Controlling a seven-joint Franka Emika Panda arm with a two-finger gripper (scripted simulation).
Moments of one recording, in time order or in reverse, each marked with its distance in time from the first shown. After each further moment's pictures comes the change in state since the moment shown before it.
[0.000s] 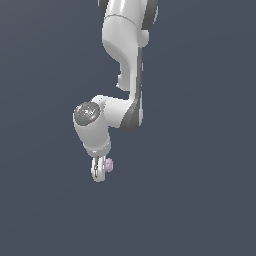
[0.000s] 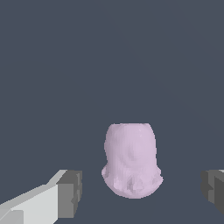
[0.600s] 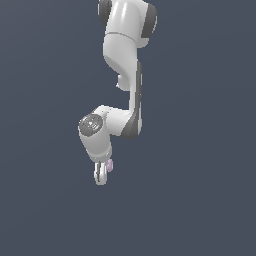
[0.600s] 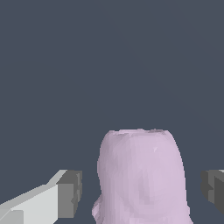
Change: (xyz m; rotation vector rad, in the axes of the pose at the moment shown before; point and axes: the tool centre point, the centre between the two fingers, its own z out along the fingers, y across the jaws) arm 0.000 0.002 0.046 -0.002 0.000 0.005
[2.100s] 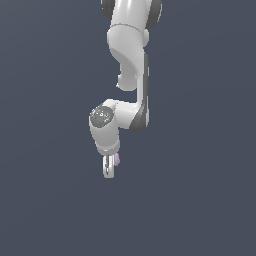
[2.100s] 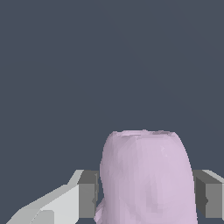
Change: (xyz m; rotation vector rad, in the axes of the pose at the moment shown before) arm -0.030 0.020 -0.011 0.001 0.000 0.000
